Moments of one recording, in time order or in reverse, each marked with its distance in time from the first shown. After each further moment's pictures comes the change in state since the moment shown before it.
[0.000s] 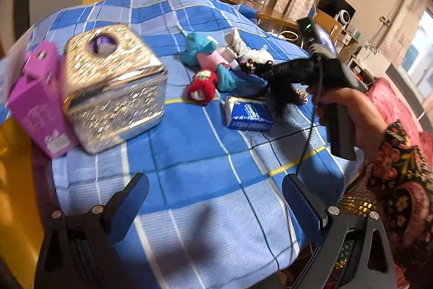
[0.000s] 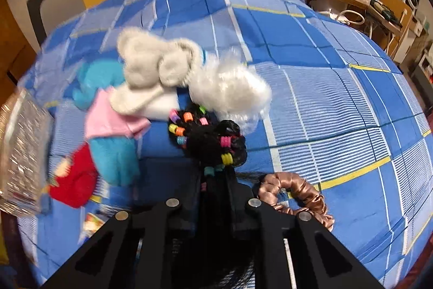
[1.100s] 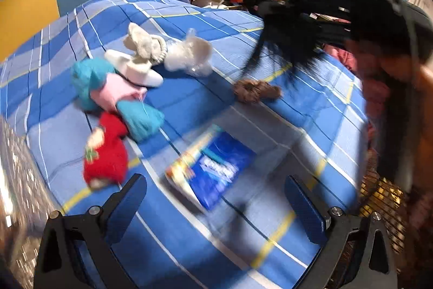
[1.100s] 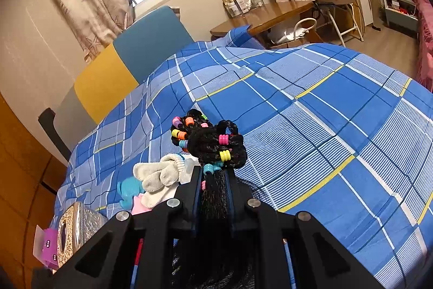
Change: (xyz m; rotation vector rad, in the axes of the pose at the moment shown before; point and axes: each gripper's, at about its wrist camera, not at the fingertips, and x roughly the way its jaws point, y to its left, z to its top) left arm 0.128 -0.077 0.078 0.353 0.112 -0.140; right arm -0.091 -0.082 0.004 0.380 -0.361 0.164
